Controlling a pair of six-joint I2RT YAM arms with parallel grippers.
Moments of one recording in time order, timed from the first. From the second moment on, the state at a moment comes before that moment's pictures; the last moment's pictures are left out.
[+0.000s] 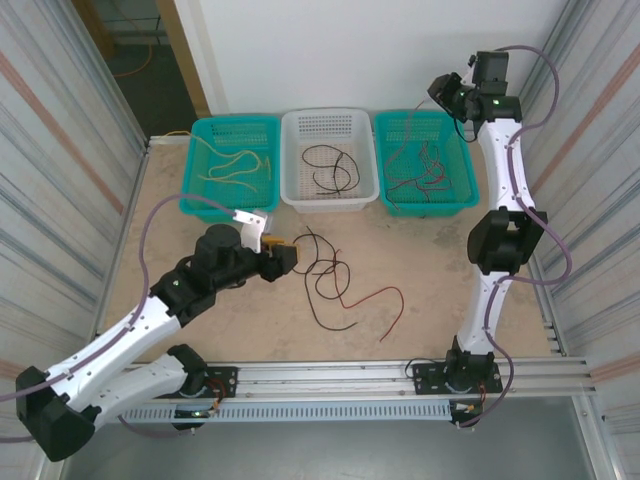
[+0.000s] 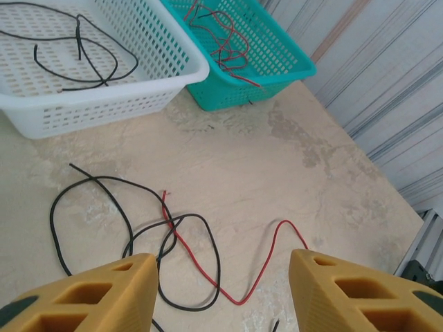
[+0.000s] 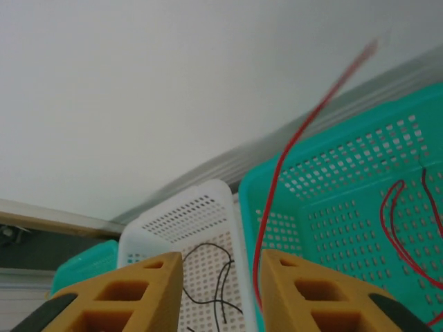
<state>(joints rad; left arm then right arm) -0.72 0.89 0.74 -0.27 0.13 -0.41 -0.03 2.13 2.34 -0.73 -0.29 0.63</state>
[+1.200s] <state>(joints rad) -0.69 0.92 0.72 -0.39 0.02 -0.55 0.66 1.63 1.04 -0.51 -0.11 0.51</state>
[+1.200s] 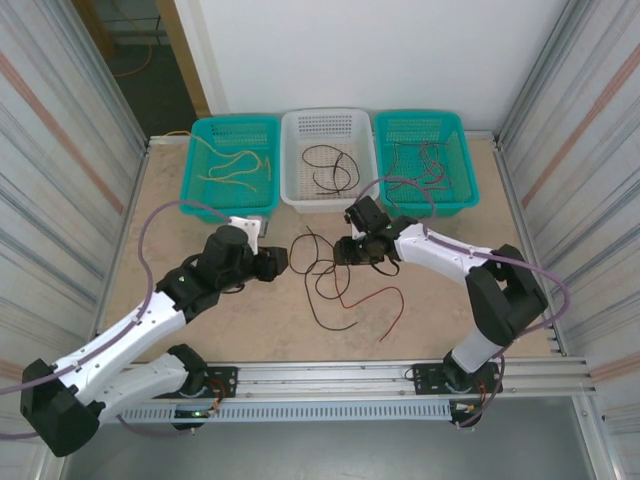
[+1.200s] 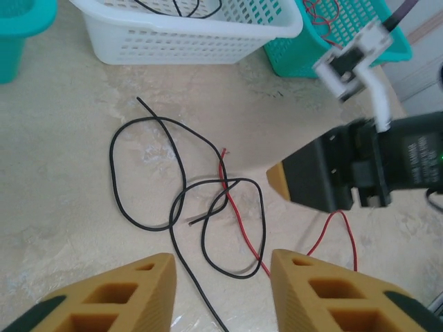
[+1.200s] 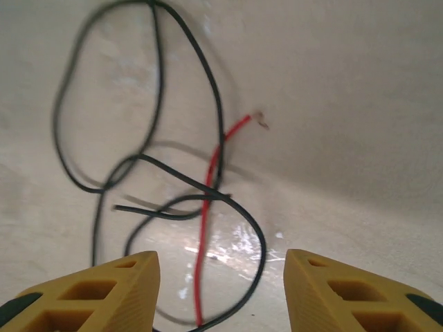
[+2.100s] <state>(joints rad) -0.64 0.76 0.70 -0.43 -0.01 -0.55 0.67 1.99 1.32 -0.49 -0.02 0.38</state>
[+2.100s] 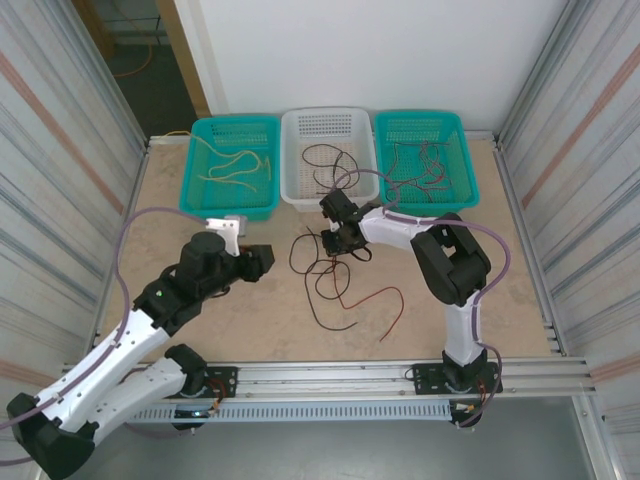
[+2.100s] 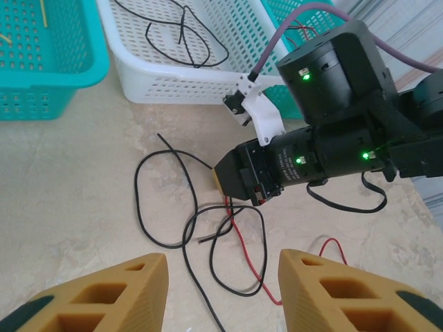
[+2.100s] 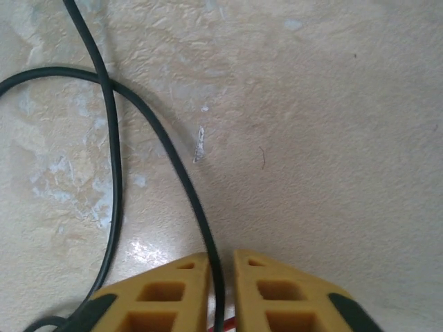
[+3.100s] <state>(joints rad) -0.61 0.85 0.76 -0.29 0.07 -0.49 0.86 1.33 1.19 -0.44 0.19 0.28</state>
